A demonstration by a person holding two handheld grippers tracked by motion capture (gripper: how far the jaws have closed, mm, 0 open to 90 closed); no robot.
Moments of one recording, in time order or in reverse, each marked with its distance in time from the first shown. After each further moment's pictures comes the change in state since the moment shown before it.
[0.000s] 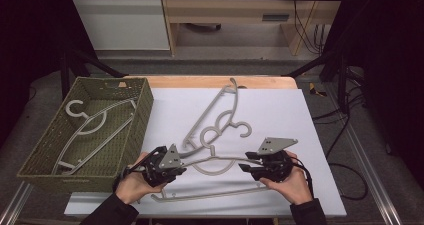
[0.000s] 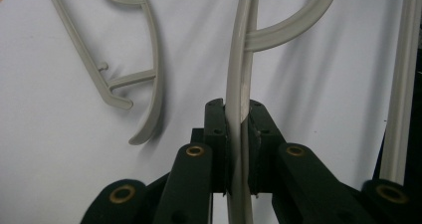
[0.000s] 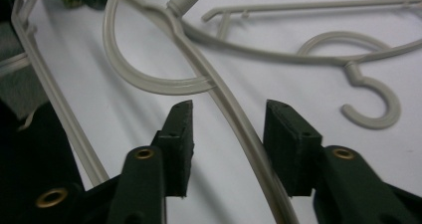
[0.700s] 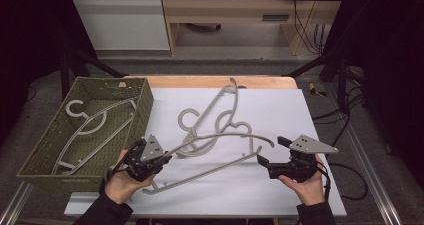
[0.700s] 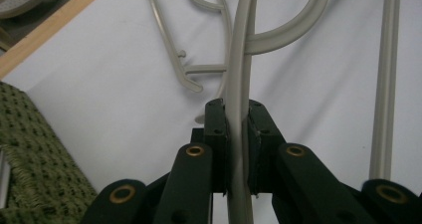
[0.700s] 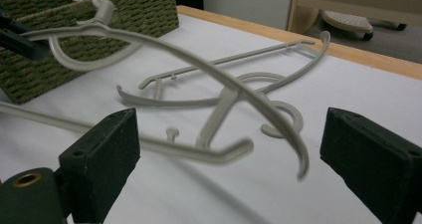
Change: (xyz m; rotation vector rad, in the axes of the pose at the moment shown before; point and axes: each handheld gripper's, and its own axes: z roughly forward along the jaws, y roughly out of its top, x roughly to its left) left arm 0.017 -0.013 -0.035 -0.066 0.182 -0.167; right arm -0.019 -0.024 -0.041 -0.266 -0.203 0.177
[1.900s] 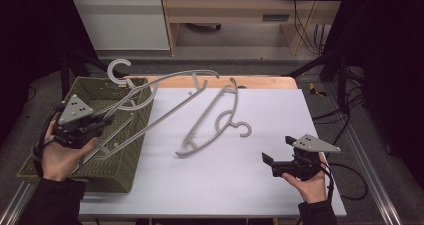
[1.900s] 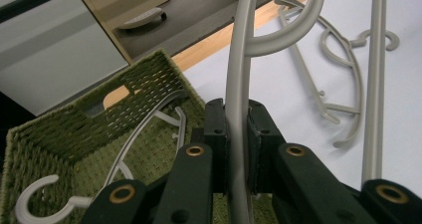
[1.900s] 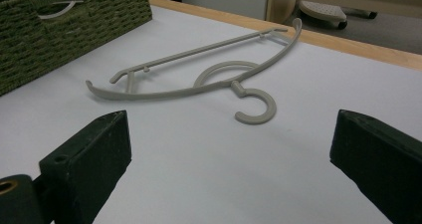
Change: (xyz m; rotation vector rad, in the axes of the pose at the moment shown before) left arm 0.113 -0.012 -0.098 -0.135 0.279 -0.170; right arm -0.010 -0.006 0.001 0.032 -0.076 0.022
